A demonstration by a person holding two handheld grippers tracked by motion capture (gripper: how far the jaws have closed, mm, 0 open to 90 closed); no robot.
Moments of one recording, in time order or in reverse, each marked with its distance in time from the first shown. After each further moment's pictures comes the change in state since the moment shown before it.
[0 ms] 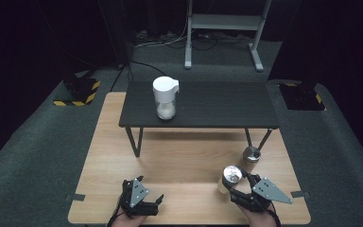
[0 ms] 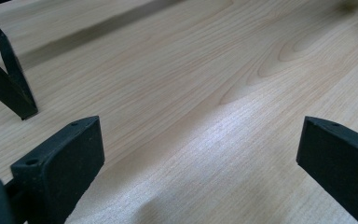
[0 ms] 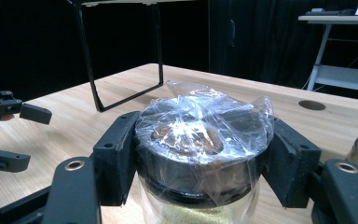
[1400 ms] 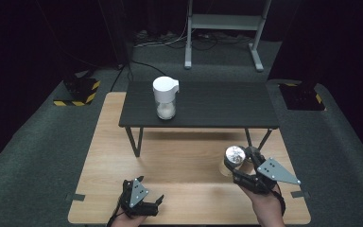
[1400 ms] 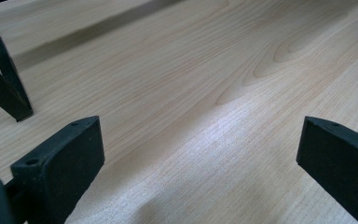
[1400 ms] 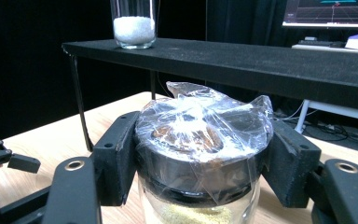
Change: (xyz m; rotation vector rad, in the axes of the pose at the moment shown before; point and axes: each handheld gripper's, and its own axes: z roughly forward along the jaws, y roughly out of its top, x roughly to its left) left arm 0.001 0.000 0.000 -0.002 -0.015 0.002; right arm -0.014 0.065 0.011 -0.062 -0.002 -0.037
